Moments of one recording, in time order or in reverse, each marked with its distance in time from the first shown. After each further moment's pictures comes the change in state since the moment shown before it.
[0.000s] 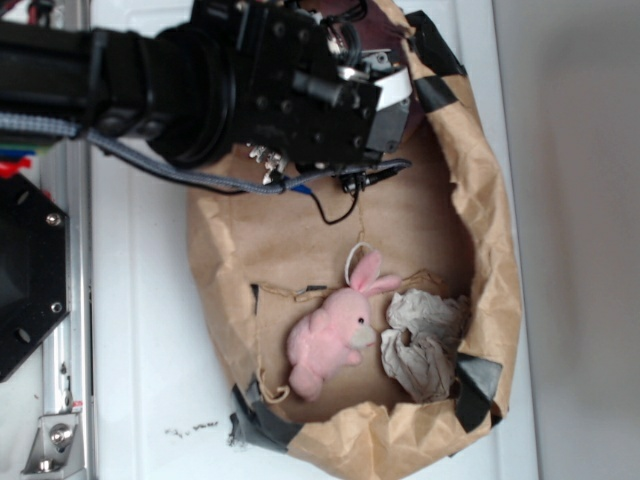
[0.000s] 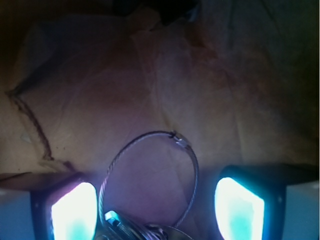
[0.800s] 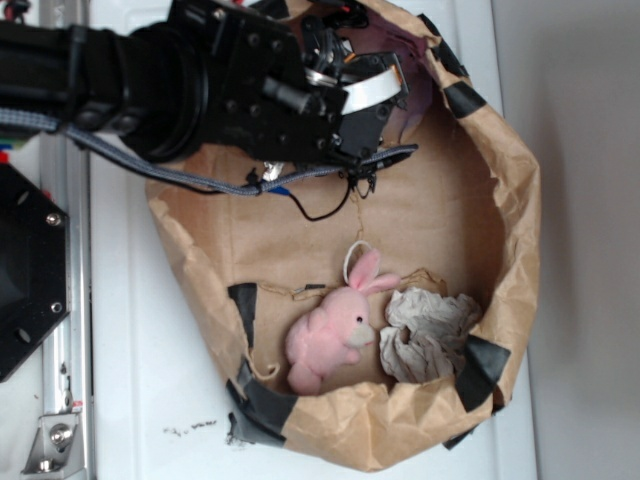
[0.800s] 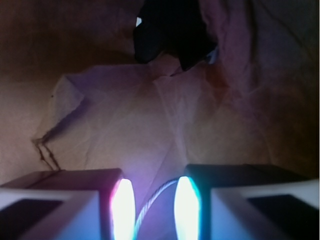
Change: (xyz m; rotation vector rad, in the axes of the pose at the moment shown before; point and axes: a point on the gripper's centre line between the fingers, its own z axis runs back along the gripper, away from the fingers) arm -0.005 0.008 -0.019 -0.062 -0.080 0.062
